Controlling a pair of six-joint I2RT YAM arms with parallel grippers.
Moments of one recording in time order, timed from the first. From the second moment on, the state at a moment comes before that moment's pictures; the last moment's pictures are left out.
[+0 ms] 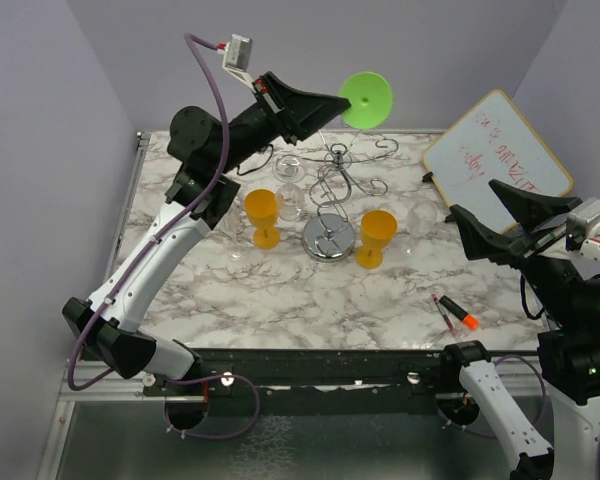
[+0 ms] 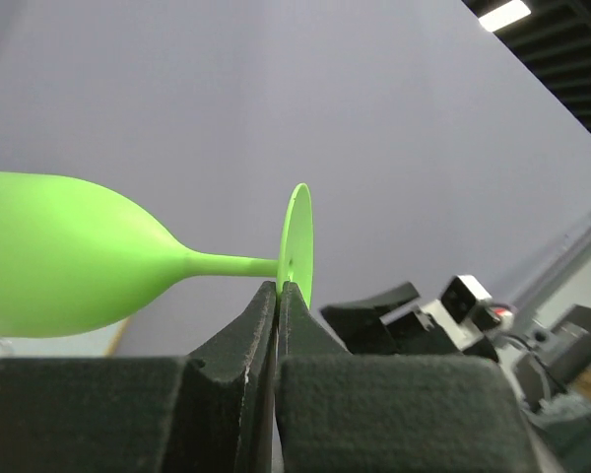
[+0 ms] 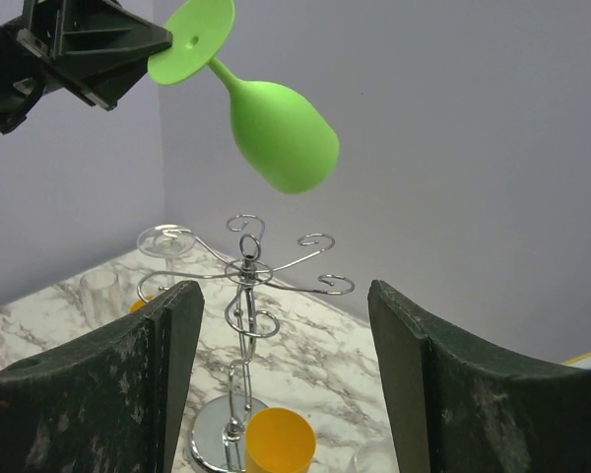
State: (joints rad) left arm -0.62 1.42 1.64 0.36 0.52 -1.07; right arm 0.16 0.52 1.21 -0.28 -0.42 0.00
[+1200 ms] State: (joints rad) left arm -0.21 1.34 1.31 0.07 0.38 -0.88; right arm 0.16 0.50 1.08 -0.27 -0.30 0.20
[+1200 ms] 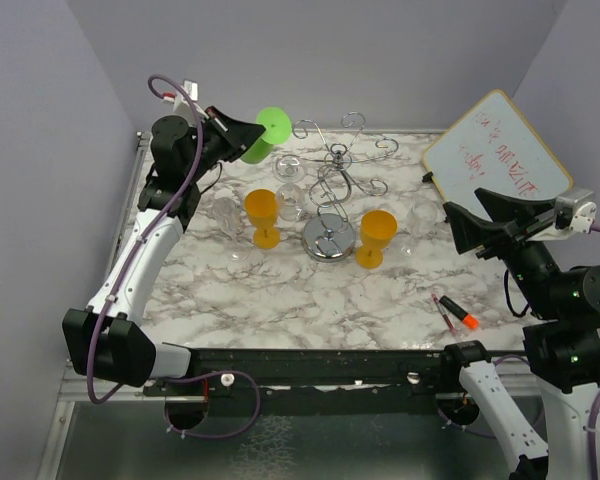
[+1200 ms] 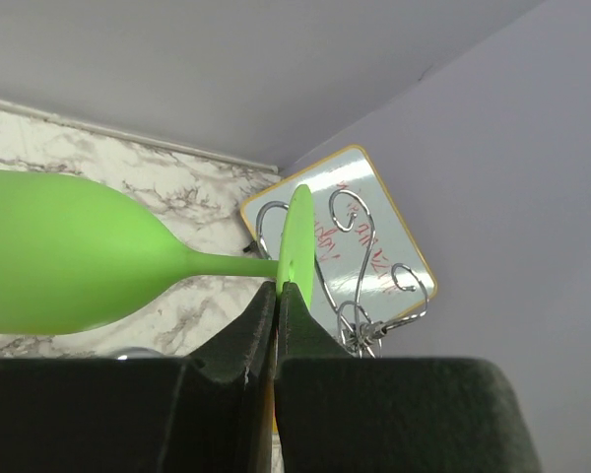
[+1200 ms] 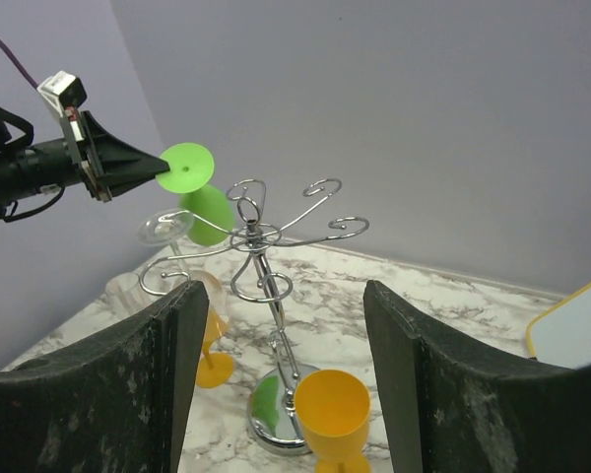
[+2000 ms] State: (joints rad) left arm -0.21 1.37 1.28 0.16 0.60 -1.10; right arm 0.16 0.42 0.95 -0.22 -0.36 0.39
